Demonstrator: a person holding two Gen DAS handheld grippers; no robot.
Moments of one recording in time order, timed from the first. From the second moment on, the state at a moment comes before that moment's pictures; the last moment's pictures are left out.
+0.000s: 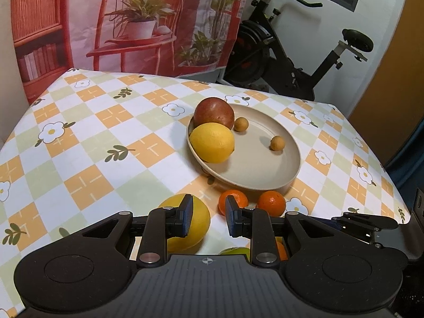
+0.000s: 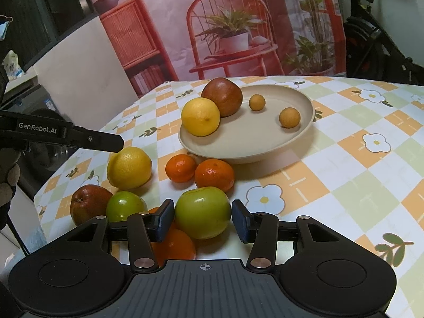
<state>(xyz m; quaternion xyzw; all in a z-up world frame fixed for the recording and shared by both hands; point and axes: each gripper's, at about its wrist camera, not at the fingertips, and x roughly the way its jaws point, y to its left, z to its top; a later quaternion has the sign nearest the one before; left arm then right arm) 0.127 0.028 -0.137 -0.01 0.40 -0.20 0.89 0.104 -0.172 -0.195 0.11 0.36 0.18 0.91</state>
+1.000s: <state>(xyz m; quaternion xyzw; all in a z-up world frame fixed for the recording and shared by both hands) 0.128 0.014 -0.149 0.00 0.42 -0.22 0.88 0.090 -0.199 -0.200 0.08 0.32 0.14 0.93</state>
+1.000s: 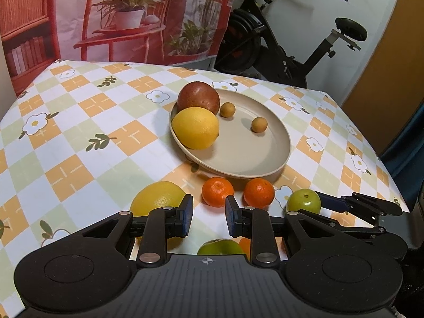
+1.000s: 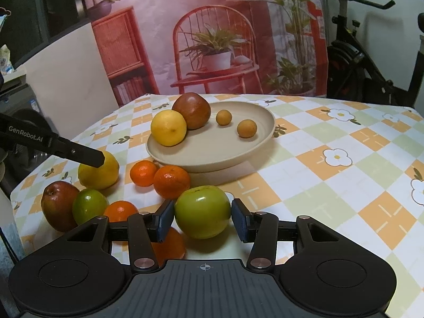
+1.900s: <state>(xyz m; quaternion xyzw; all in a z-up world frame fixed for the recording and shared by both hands) 0.145 -0.013 -0.158 0.04 0.42 -0.23 0.88 0.085 -0.206 -0.203 0.09 0.31 0.15 0.93</state>
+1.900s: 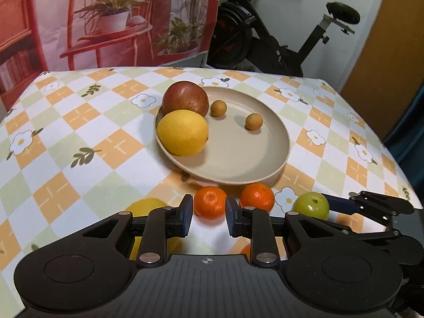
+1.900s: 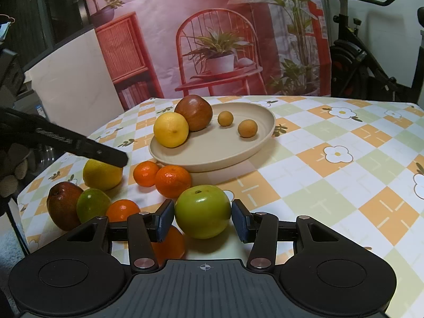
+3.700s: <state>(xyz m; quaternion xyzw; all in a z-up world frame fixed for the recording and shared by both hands) 0.167 -0.038 -0.149 0.07 0.39 -0.24 0.89 0.101 -0.217 -0.178 0.10 0.29 0.14 0.94</state>
